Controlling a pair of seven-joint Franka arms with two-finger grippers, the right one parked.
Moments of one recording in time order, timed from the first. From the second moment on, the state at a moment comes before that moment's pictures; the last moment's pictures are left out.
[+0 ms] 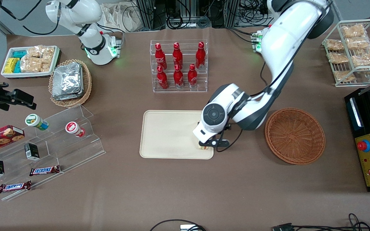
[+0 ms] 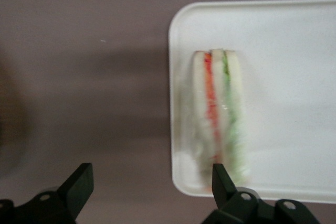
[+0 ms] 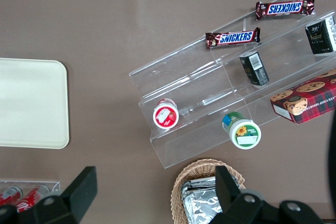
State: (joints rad) arm -0.26 0.69 -0.48 -1.38 0.29 1.79 -0.73
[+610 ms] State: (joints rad) arm -0.09 0.35 -0.48 -1.83 0.26 1.93 -0.67
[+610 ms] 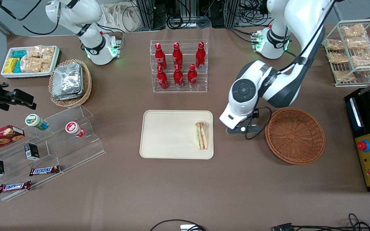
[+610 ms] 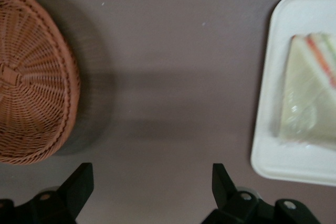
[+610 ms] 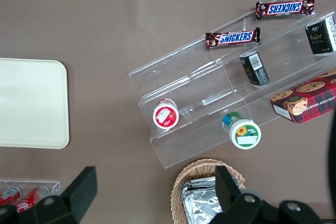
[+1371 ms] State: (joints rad) arm 0.21 0.11 -0.47 -1.92 0.16 1.88 -0.29
